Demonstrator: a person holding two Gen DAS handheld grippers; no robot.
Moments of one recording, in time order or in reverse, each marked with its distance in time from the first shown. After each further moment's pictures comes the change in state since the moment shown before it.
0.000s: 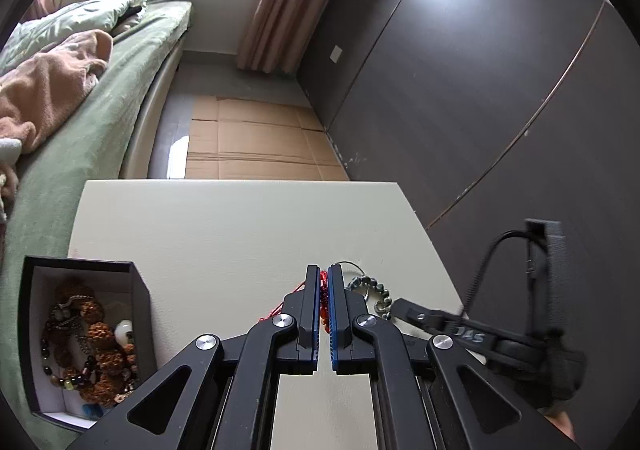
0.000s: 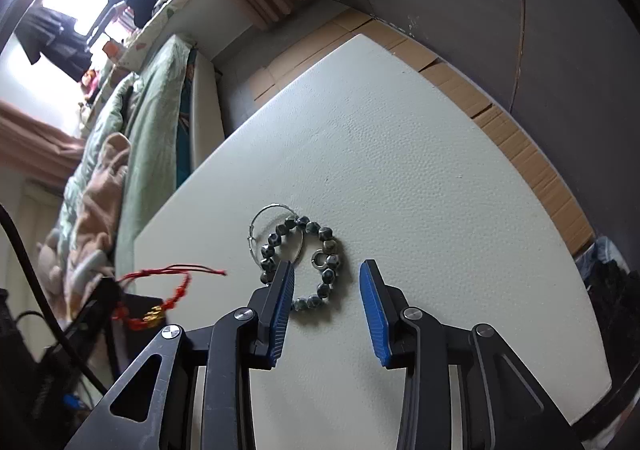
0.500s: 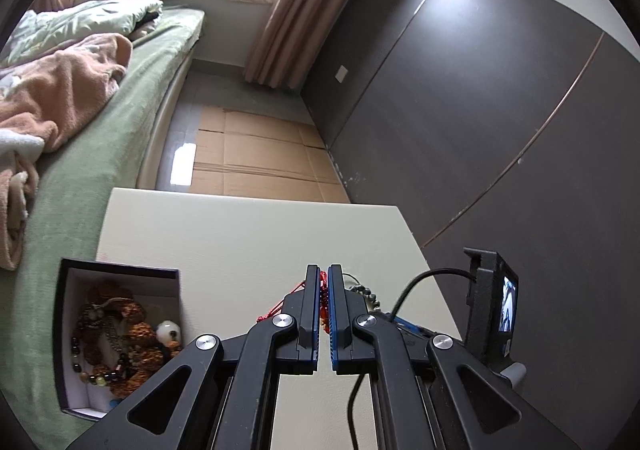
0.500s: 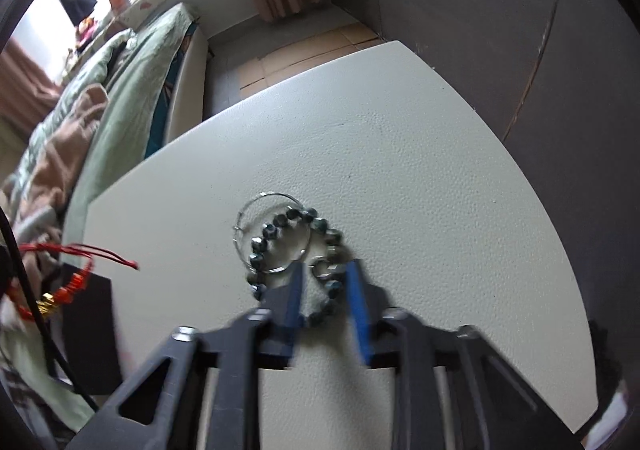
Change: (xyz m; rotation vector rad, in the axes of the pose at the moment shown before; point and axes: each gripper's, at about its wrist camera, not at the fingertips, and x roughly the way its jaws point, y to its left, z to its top) left arm -0.036 0.023 0.005 -0.049 -0.060 -0.018; right arm 0.014 0.029 -0.013 -0.187 -0.040 -0.164
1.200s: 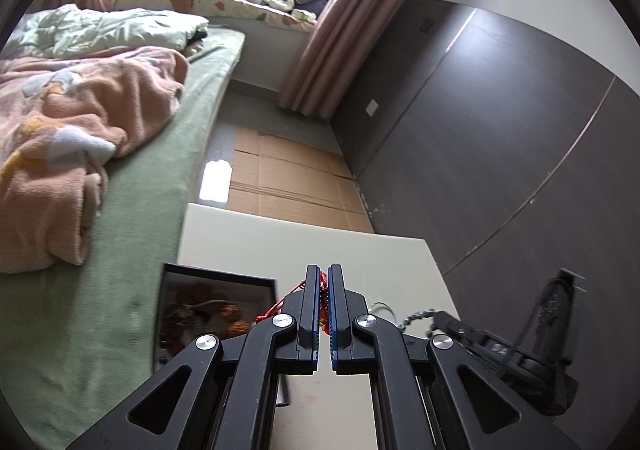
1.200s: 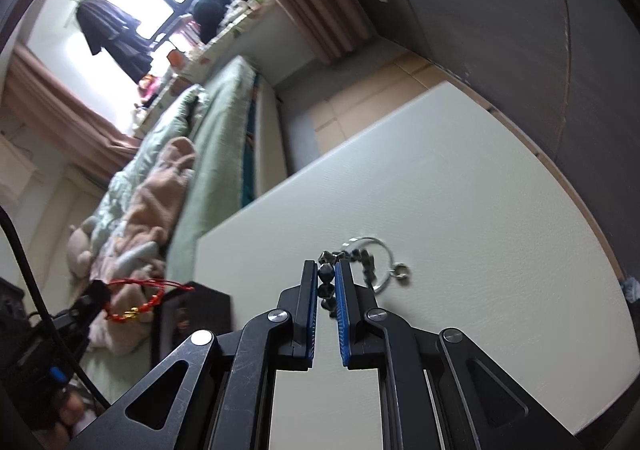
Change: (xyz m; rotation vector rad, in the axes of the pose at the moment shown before) left arm -0.068 0.053 0.004 -0.077 -0.104 0.065; right arm -0.069 0.010 -0.012 0.086 -0.165 0.342
